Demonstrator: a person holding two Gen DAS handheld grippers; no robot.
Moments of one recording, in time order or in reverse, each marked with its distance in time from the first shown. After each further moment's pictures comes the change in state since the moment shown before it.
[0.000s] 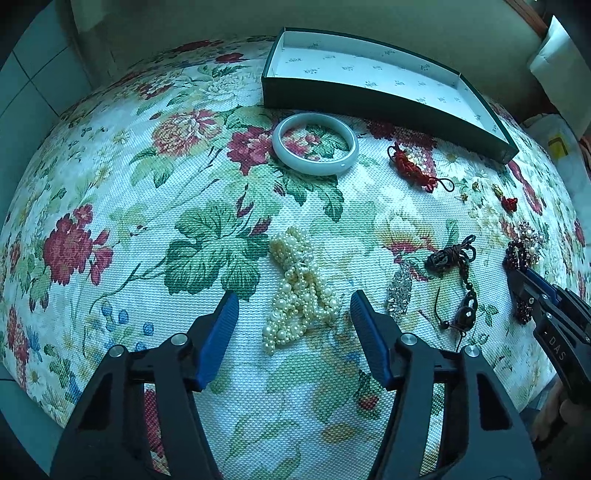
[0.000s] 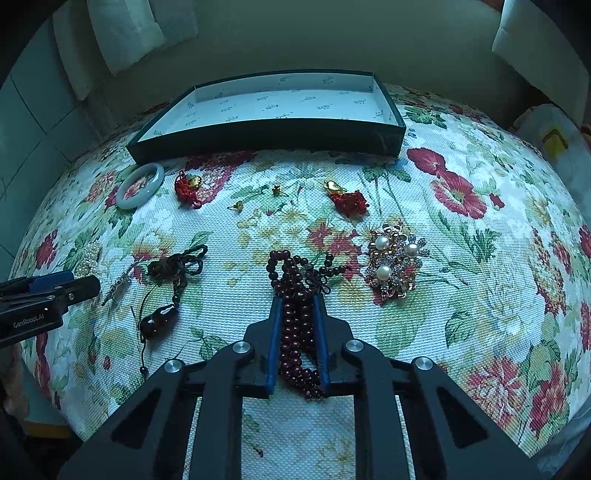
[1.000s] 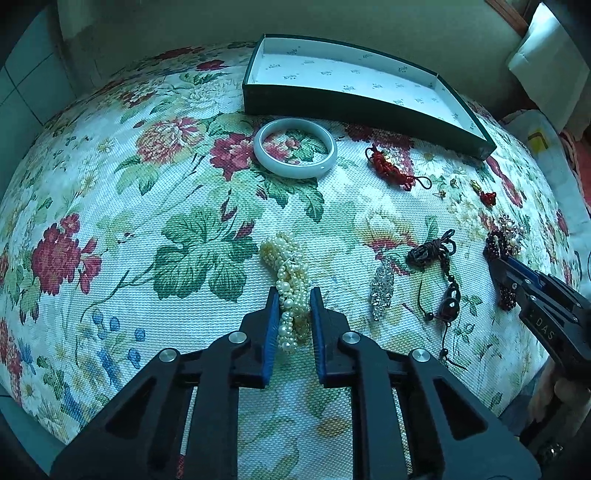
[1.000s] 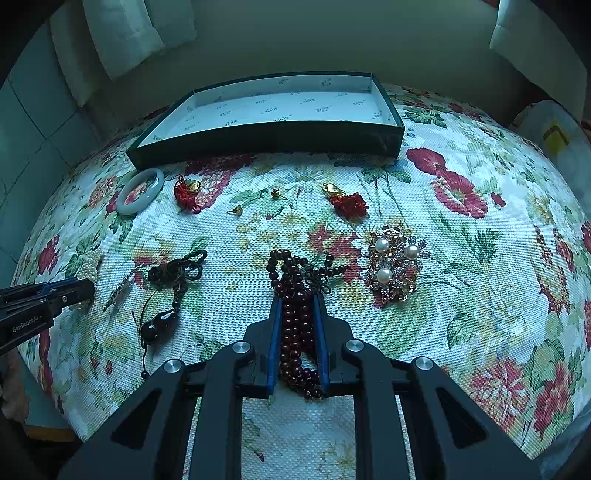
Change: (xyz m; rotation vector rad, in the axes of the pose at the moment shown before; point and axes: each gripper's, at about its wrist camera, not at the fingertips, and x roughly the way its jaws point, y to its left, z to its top) left arm -0.008 -0.002 -0.006 0.032 -0.023 -0.085; right arm 0.000 0.001 0.001 0.013 -0.008 0.012
